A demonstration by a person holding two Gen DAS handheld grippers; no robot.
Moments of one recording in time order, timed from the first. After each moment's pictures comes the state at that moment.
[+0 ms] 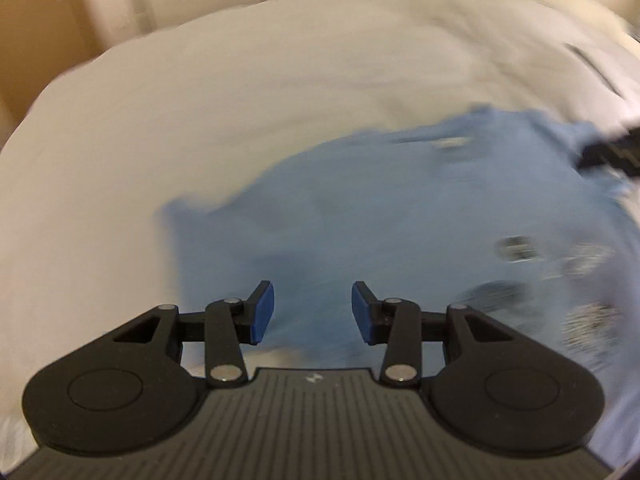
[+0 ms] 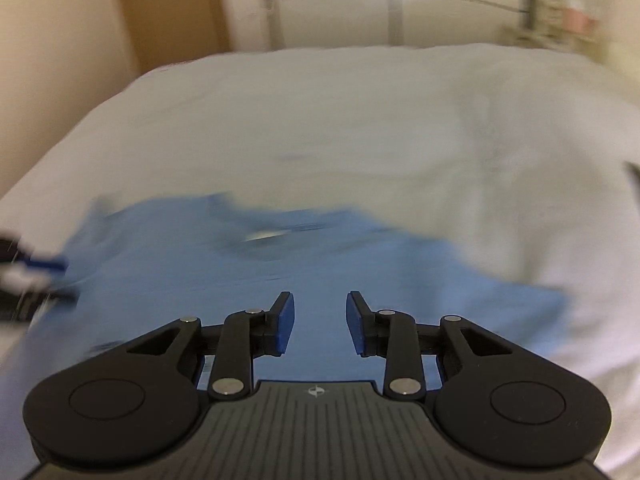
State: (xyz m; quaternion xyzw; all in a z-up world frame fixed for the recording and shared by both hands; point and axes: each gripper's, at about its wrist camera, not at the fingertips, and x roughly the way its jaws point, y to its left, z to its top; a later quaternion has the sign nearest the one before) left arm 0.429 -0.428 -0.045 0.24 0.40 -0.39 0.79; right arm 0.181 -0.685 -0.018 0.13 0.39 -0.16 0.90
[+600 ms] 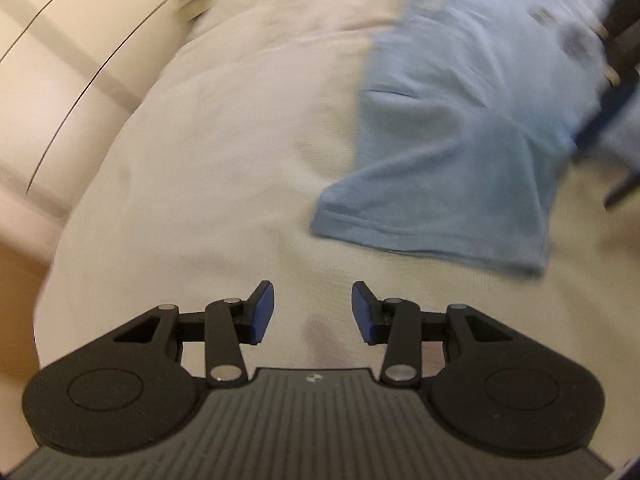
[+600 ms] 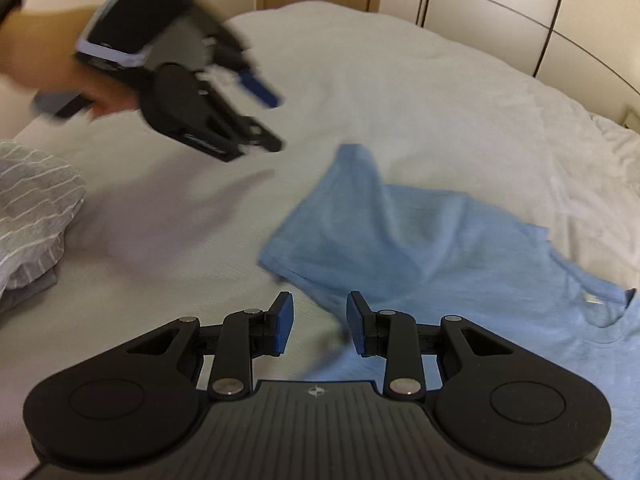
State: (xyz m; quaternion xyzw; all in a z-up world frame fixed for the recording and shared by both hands) left arm 0.554 -0.405 -0.095 0.53 0.13 -0.58 0.60; right arm 0.390 -0.383 -0.055 0.01 0.45 -0.08 0.89
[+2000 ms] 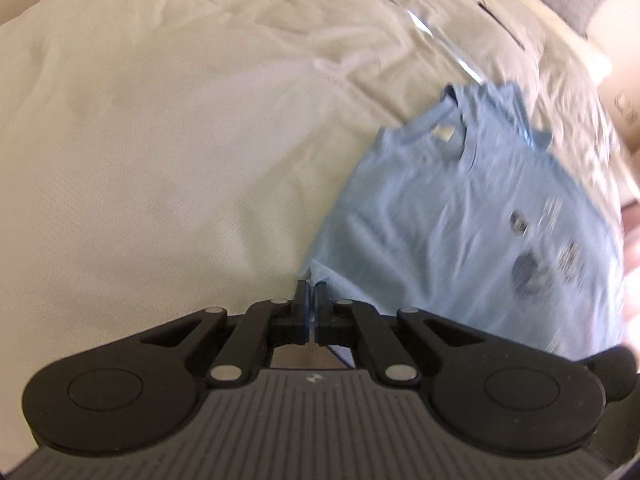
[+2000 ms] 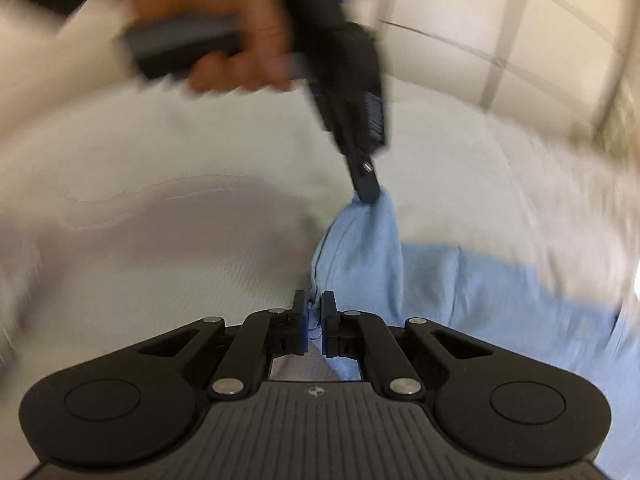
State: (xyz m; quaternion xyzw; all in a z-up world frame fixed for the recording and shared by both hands) left arm 0.617 -0.524 -0.044 0.29 0.46 -0.61 0.57; right arm 0.408 -0.384 -0.068 0.05 0.36 -0.18 0.92
